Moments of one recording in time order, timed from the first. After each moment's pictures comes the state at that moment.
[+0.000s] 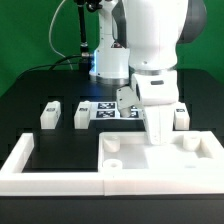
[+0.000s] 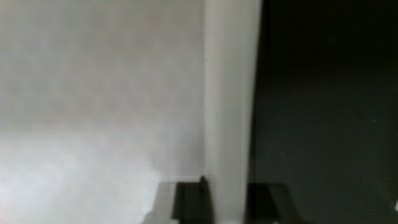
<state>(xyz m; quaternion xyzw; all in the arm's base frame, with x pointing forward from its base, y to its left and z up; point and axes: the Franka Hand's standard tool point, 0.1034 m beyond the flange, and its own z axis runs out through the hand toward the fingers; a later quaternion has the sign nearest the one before) 0.518 0.041 0.011 -0.71 -0.70 0.01 0.05</state>
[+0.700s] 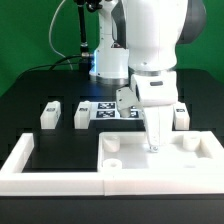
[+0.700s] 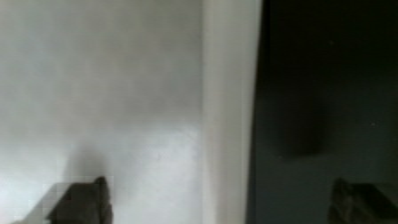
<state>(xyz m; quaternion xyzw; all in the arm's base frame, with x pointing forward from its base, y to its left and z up) 0.517 0.040 0.010 -0.71 -0.70 0.01 0.05</state>
